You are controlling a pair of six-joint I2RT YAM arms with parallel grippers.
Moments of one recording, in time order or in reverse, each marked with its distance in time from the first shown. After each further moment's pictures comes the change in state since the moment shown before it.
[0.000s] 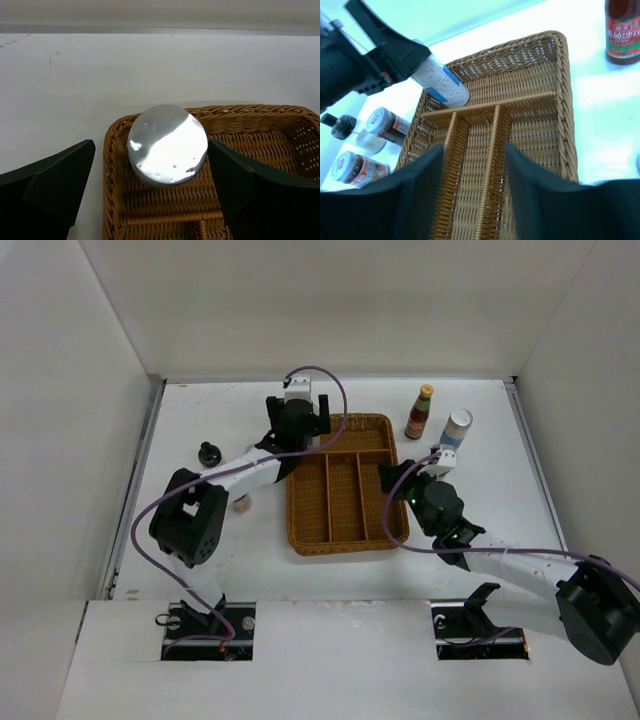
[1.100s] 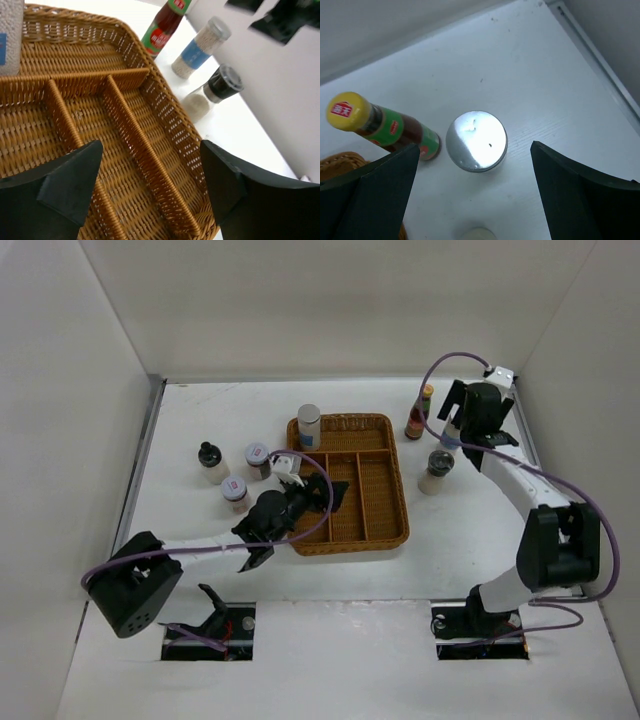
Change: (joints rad) left arm -0.266 -0.512 -0.795 0.560 0.261 -0.332; right arm -0.586 0.375 0.685 -0.606 0.021 -0.258
